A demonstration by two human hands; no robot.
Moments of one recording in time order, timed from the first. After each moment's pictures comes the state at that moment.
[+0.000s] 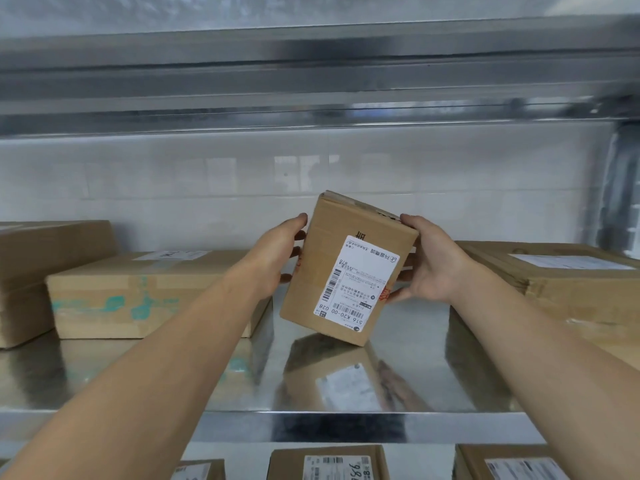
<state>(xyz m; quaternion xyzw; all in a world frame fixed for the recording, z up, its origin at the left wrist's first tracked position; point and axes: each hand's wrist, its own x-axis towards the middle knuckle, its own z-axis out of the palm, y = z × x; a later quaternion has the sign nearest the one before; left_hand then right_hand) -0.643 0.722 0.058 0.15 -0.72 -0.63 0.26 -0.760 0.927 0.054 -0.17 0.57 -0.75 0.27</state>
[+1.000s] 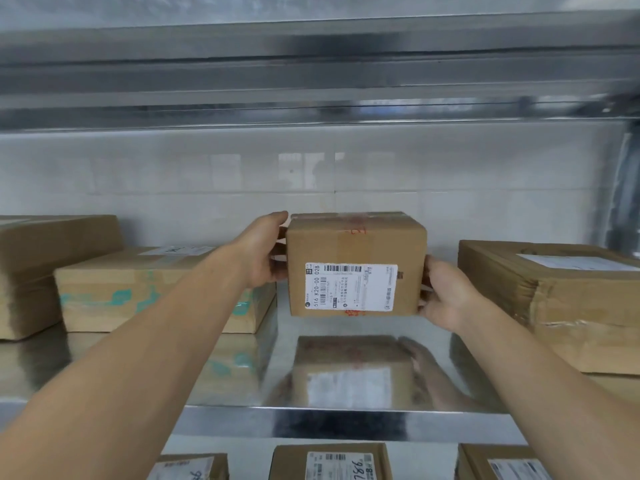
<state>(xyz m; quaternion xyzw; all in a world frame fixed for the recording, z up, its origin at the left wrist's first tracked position) -0.624 0.714 0.072 0.23 -0.65 -0.69 0.22 -0.763 0.925 0.009 -0.12 0.61 -0.76 0.16</state>
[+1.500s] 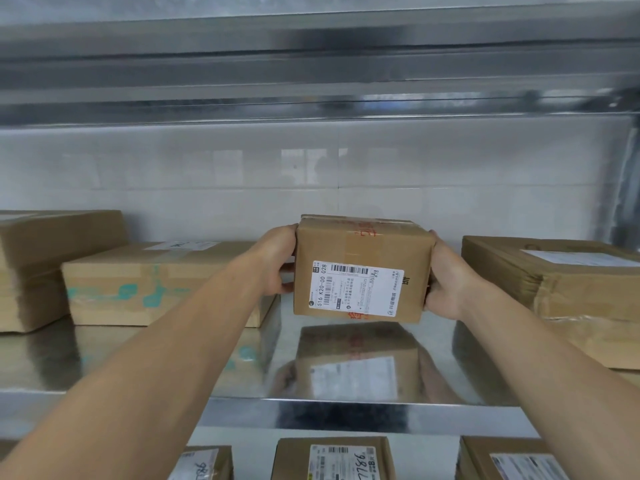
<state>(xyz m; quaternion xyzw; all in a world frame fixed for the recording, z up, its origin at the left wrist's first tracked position) -0.624 0.729 0.056 0.25 -0.67 -0.66 0.22 -0.759 0.924 0.024 -0.11 0.63 -0.74 0.19</state>
